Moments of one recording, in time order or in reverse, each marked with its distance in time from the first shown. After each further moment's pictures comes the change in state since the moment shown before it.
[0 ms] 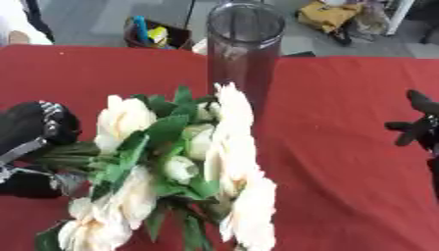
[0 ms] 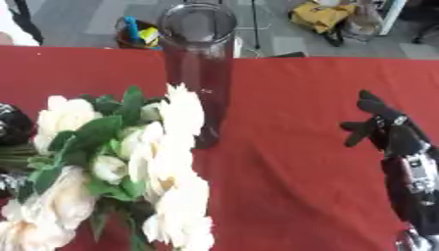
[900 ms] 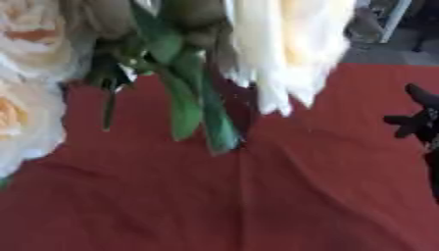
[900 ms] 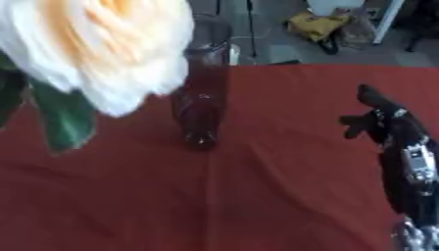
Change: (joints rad) left arm -0.077 -0.011 0.060 -0.133 0.548 0.222 -0.015; right arm 0.008 -0.001 -0.006 0.000 -0.026 0.002 -0.016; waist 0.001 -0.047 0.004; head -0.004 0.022
